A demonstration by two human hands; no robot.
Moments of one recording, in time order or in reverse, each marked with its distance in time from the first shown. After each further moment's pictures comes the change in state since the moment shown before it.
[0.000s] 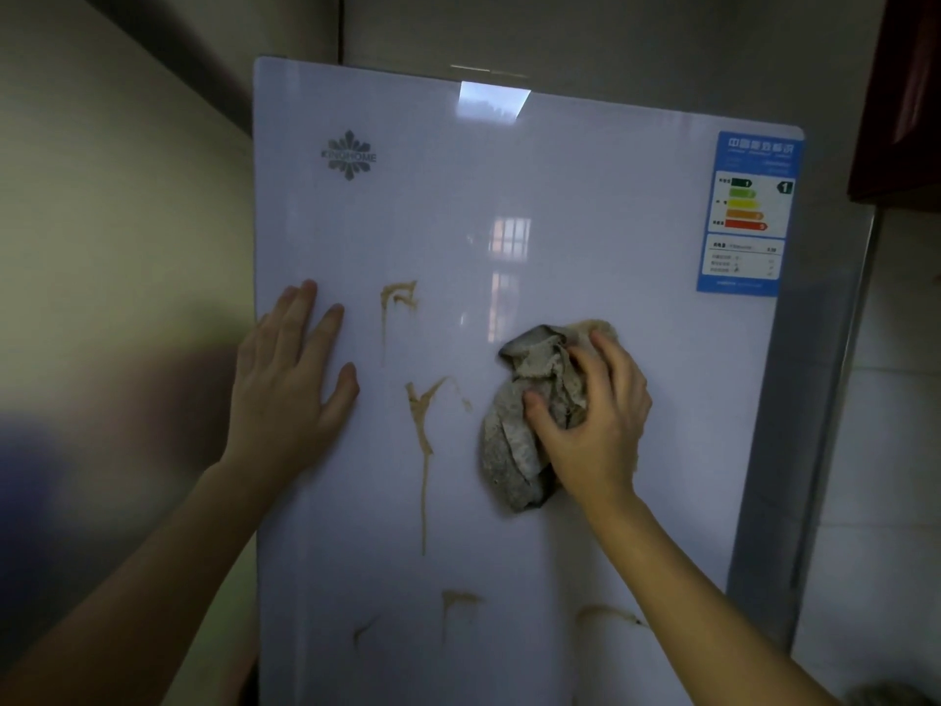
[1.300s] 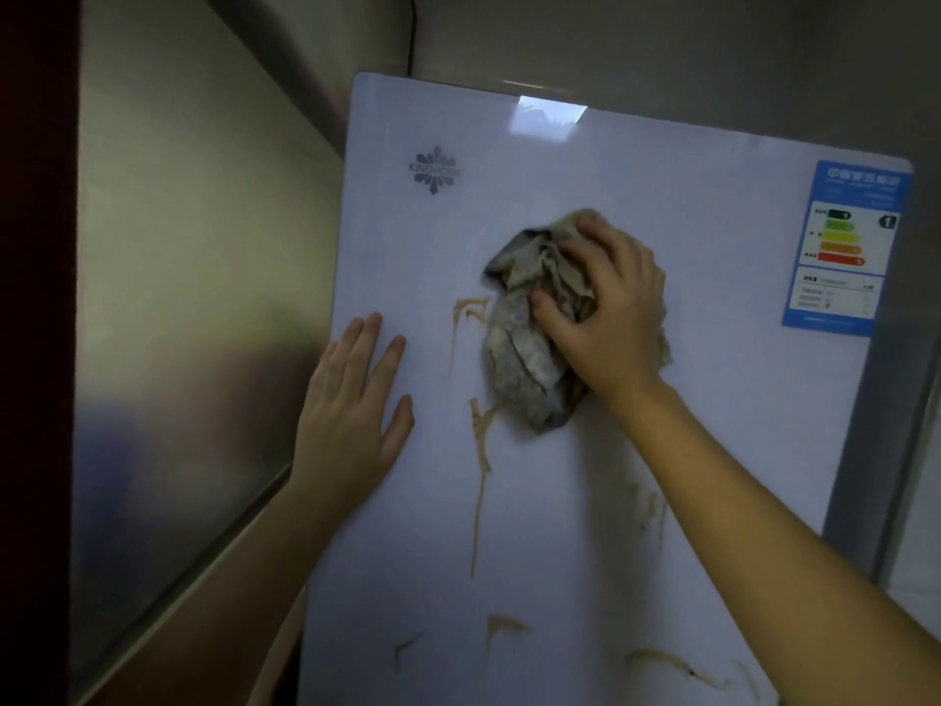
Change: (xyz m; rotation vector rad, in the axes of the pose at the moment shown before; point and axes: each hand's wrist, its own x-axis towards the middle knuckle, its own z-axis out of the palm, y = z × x) left_hand -0.024 -0.009 0.015 0.005 0.118 0.040; right_hand 0.115 -0.067 0.038 0.063 0.015 -0.368
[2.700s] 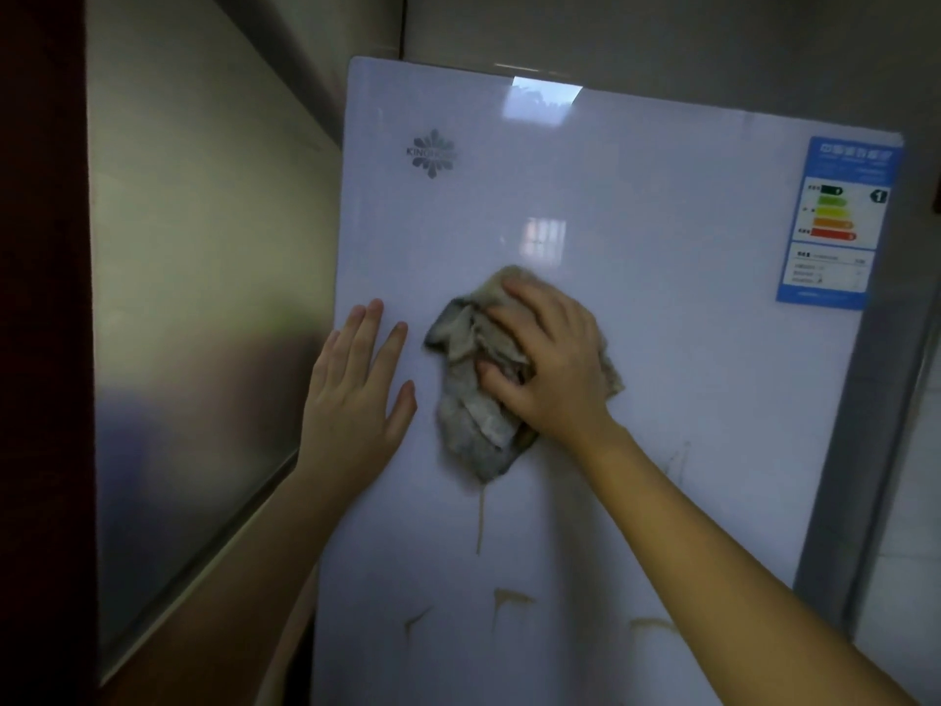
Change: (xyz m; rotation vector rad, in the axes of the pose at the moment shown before) left_hand -0.003 -0.001 -0.003 -0.008 -0.017 0.001; right_hand -0.062 -0.030 0.025 -0.001 -0.114 -0.163
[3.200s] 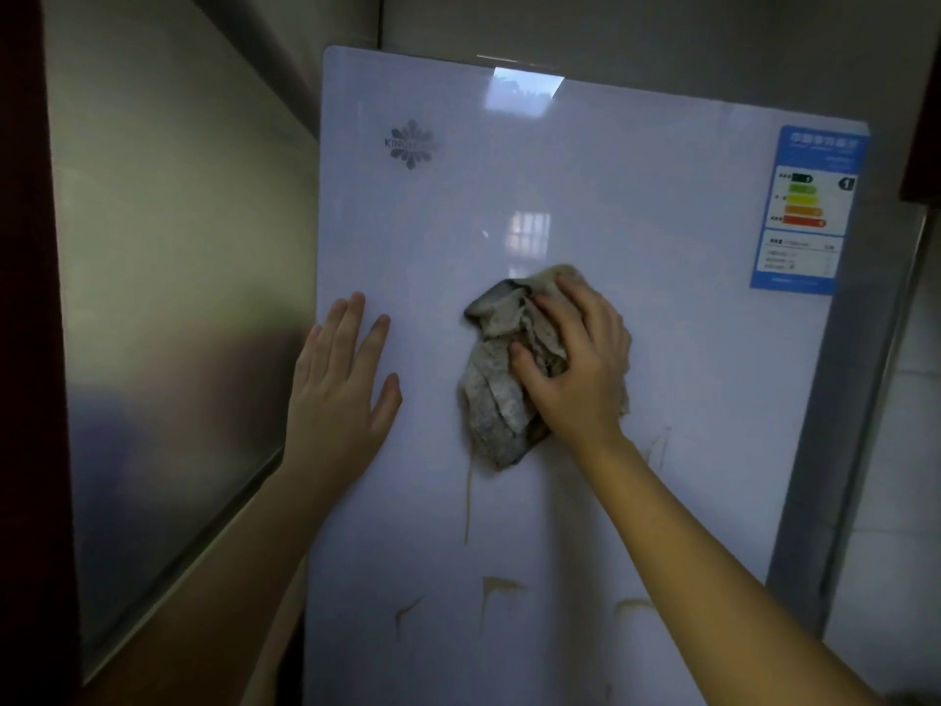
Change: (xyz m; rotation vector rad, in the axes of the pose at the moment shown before) left_hand 0.001 0.004 -0.004 -0.012 -0.027 -0.027; right_hand -0.025 0.009 -0.017 0.023 0.141 0.297
